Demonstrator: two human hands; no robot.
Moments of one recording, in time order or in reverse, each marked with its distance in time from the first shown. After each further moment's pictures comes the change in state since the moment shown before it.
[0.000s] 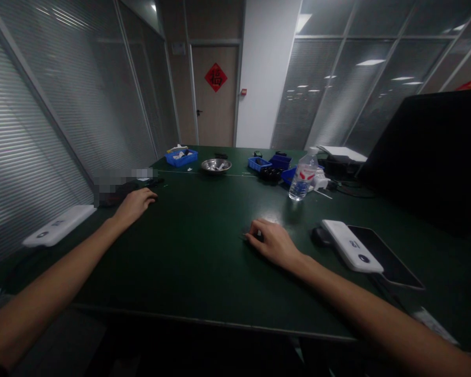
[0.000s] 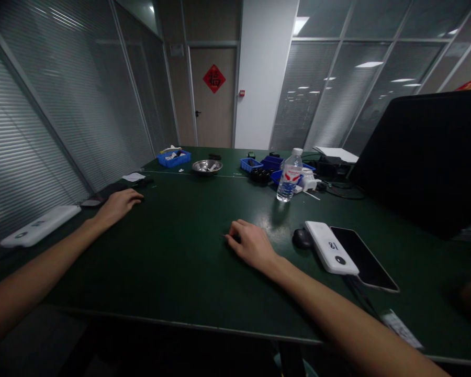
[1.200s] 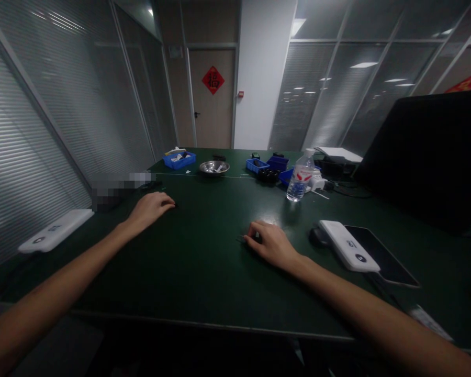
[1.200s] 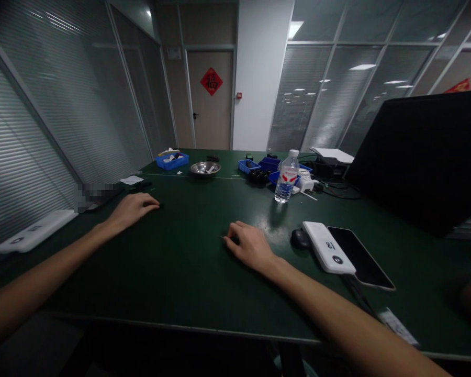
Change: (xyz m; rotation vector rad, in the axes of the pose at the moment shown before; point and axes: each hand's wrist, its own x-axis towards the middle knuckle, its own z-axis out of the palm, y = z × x) left_hand 0.004 0.083 -0.016 -0.119 -0.080 0.084; right_hand -0.001 -0.001 0.000 0.039 0.006 -0.004
